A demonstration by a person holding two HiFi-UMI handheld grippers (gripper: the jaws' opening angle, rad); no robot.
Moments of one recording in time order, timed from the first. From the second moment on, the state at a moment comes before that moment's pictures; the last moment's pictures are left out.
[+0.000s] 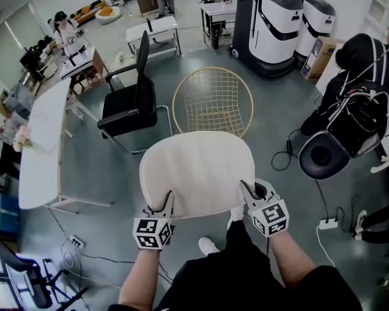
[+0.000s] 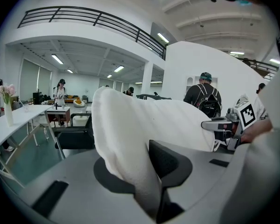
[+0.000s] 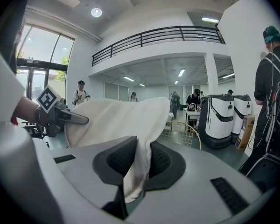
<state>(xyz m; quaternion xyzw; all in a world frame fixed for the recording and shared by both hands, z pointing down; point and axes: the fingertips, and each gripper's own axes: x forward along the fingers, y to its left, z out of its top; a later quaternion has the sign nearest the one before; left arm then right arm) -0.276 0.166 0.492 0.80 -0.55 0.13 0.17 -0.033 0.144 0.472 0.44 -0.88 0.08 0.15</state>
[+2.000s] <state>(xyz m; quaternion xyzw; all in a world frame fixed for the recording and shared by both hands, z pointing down) -0.183 -0.166 0.571 0.78 -0.57 0.17 0.21 0.074 -0.190 0.547 0.44 -0.87 0.13 0.18</state>
